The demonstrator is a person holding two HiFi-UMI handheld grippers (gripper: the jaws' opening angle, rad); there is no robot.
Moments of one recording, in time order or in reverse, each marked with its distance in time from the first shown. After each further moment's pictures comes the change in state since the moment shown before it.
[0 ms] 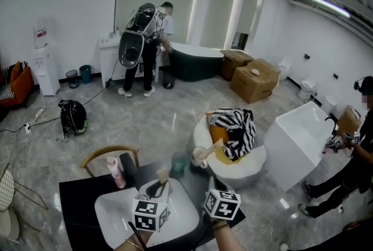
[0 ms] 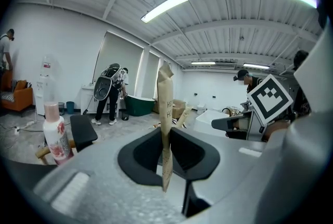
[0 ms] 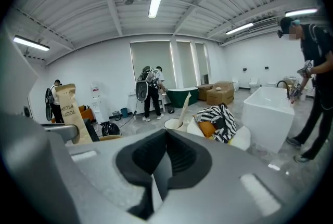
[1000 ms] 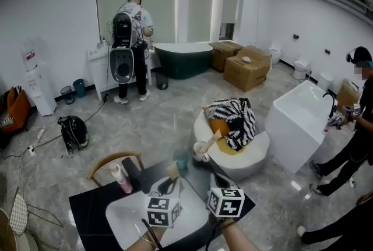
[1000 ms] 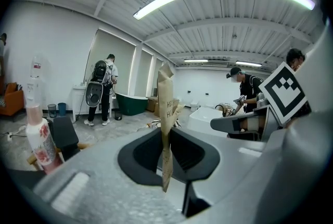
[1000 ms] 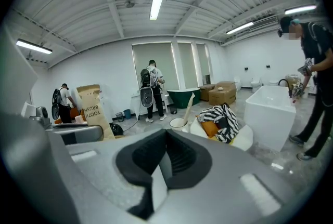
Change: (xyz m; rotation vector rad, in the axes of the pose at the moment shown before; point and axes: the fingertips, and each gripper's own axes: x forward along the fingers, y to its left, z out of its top) left arm 0.021 -0.028 0.000 0.045 0.030 -0.073; right arm -0.023 0.010 -0.003 0.015 -0.013 0.029
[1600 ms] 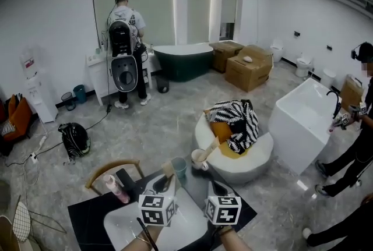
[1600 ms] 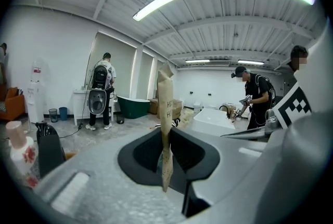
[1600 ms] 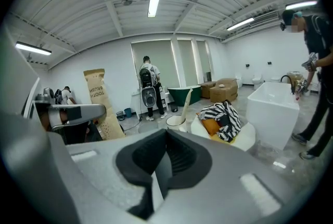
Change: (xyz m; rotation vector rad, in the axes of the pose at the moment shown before) left arm 0.043 0.017 0.027 0.021 -0.020 0.028; right arm 0.030 -0.018 -0.010 0.009 0.021 0.015
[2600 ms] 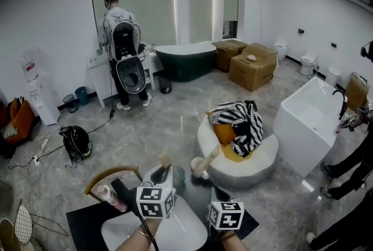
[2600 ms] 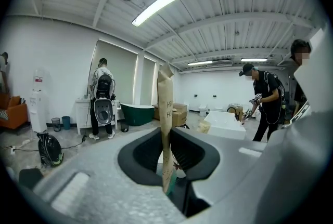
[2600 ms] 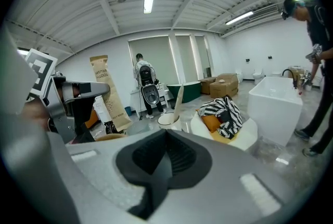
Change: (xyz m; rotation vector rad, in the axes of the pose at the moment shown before) left arm 0.063 0.028 0.039 0.043 -0.058 0.057; right arm 0.039 -0.028 -0.007 0.030 0.035 0.014
